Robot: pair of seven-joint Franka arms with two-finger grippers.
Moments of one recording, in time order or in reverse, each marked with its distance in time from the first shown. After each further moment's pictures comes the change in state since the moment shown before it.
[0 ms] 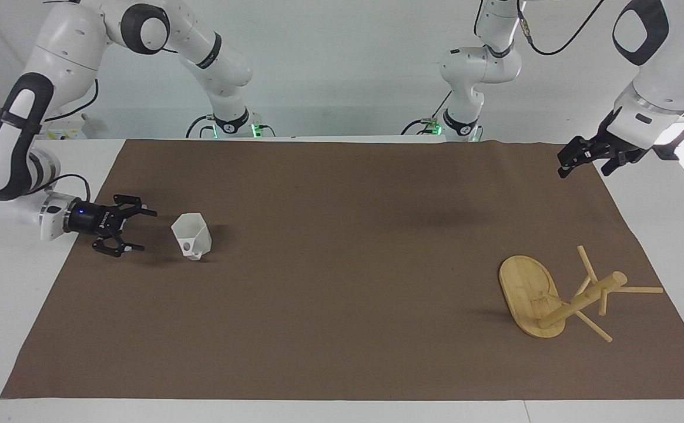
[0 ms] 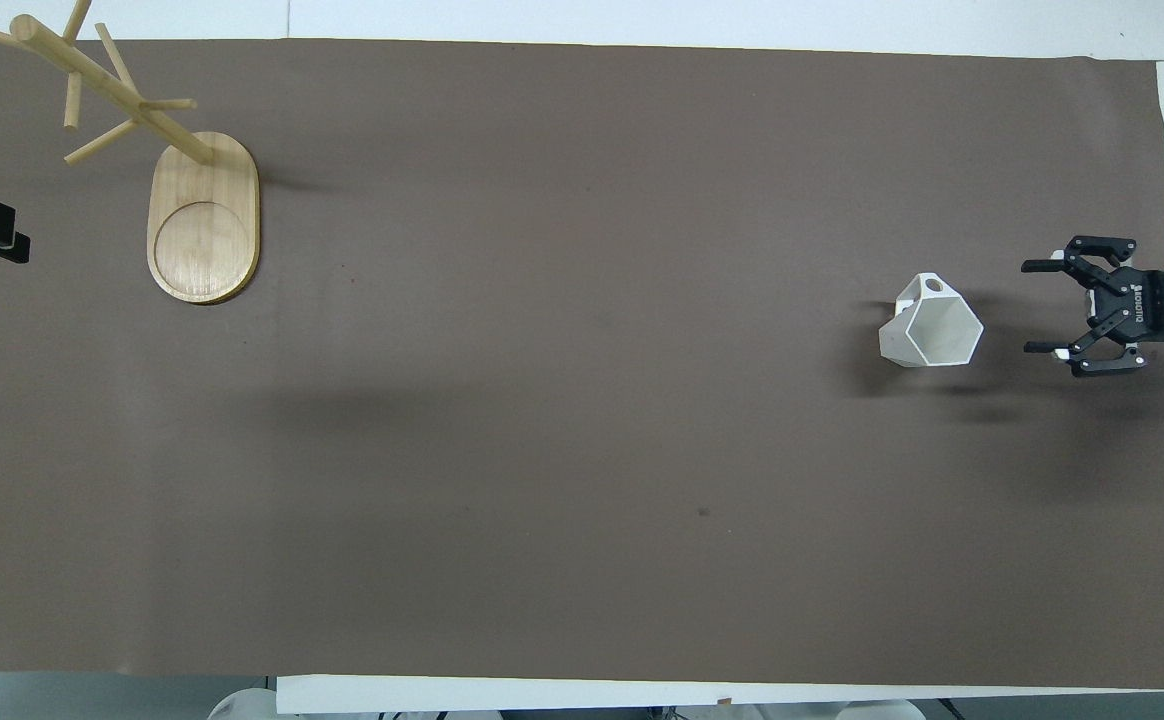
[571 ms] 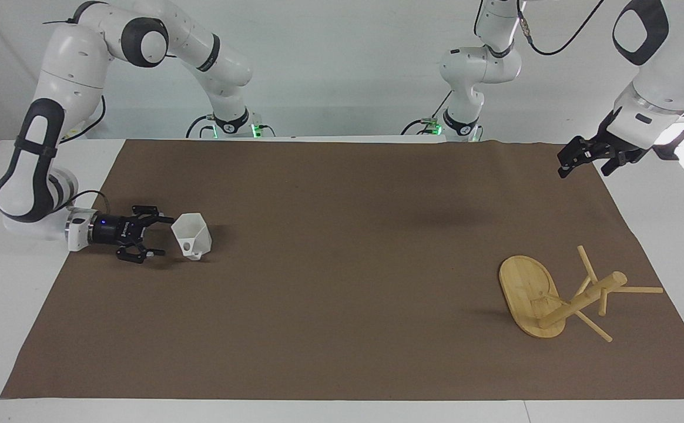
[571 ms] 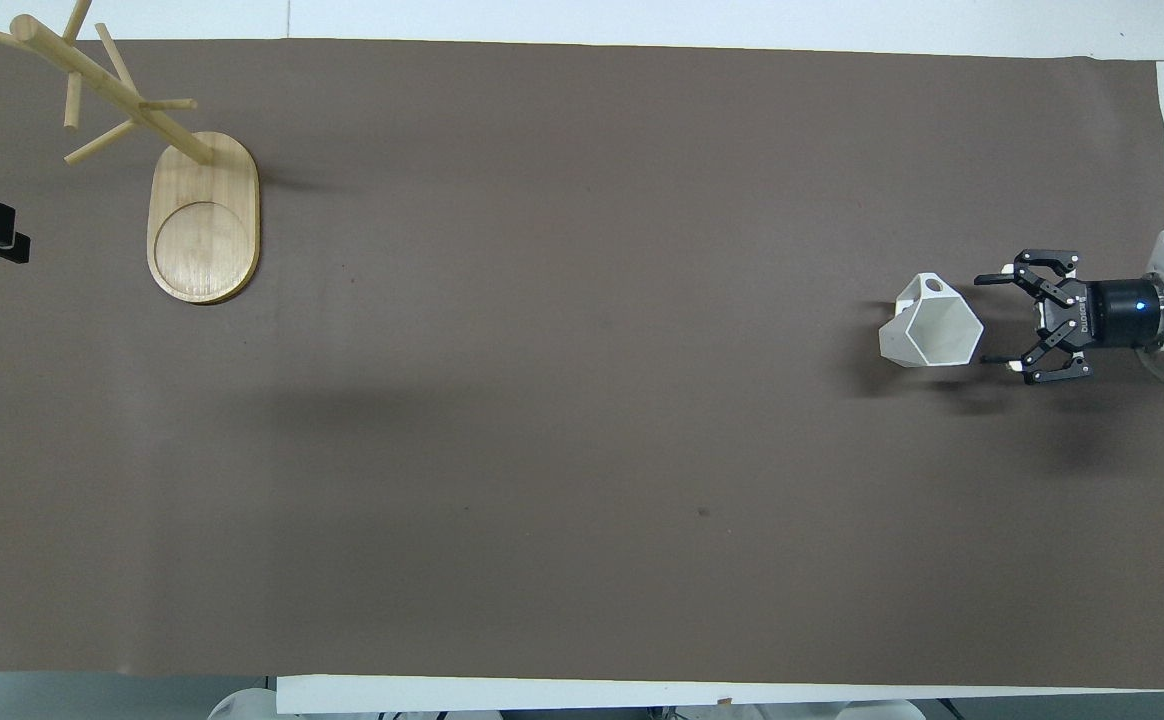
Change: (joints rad) left arm 0.000 0.000 0.000 0.000 0.000 0.000 0.000; right arm 0.004 0.072 0.020 0.000 0.000 -0.008 -0.147
